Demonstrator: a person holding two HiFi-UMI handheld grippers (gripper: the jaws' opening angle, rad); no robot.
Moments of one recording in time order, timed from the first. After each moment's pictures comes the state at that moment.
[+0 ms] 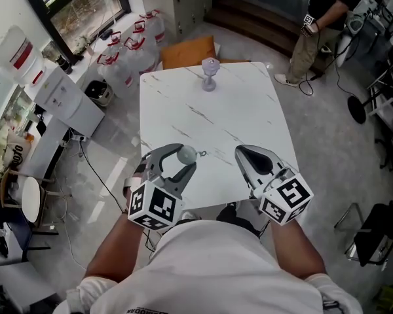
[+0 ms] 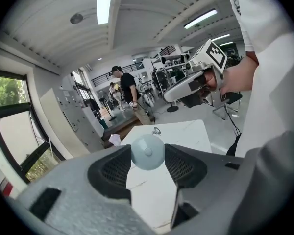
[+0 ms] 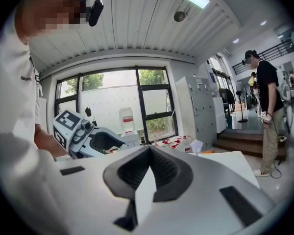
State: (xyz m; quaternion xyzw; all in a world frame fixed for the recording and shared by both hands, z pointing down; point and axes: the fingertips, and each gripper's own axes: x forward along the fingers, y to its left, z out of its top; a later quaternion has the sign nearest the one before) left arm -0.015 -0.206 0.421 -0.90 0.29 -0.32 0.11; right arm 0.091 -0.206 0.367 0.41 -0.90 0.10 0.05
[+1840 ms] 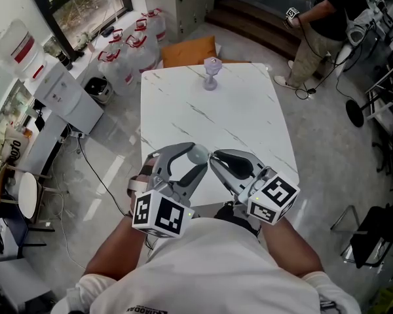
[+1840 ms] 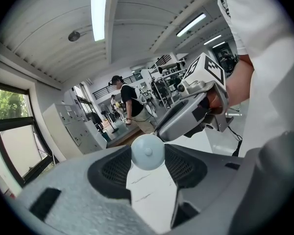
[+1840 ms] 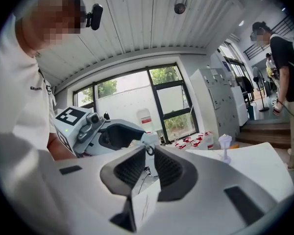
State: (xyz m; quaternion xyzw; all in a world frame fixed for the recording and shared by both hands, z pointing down) left arm 0.005 -0.186 0.376 -0.90 0.29 -0.27 0.18; right arm 0.024 -0.183 0.364 0.31 -0.94 0.13 0.03
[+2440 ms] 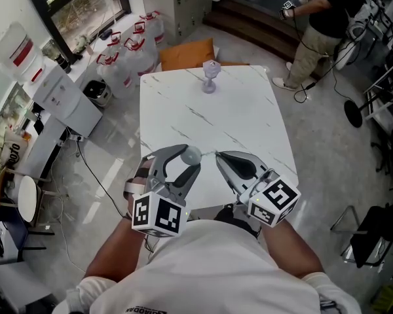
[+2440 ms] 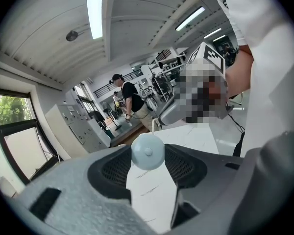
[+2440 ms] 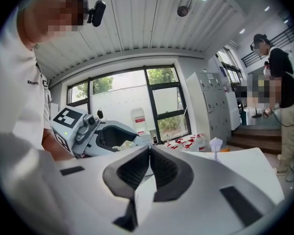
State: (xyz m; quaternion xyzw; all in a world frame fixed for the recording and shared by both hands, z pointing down) left arm -0.012 -0.198 0.387 -0.89 0.30 -0.30 0.19; right arm 0.036 -0.194 0.365 0.35 -0.93 0.11 0.04
